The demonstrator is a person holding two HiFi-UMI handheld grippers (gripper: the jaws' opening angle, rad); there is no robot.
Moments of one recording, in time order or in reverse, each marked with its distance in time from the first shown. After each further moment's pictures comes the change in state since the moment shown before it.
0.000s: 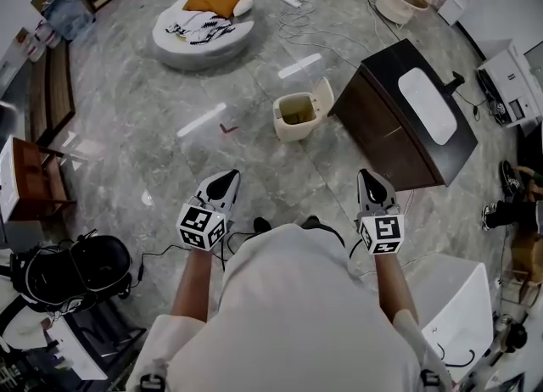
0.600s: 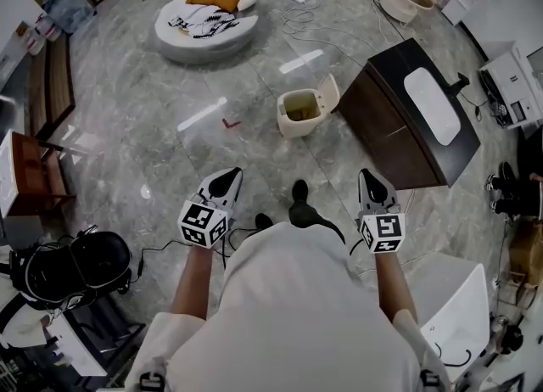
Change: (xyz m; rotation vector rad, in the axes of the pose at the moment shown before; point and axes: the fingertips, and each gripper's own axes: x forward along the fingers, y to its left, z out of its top) left arm -0.005 0.008 -0.009 -0.013 0.013 -0.007; right arm 0.007 0.012 -0.010 0.021 0.035 0.009
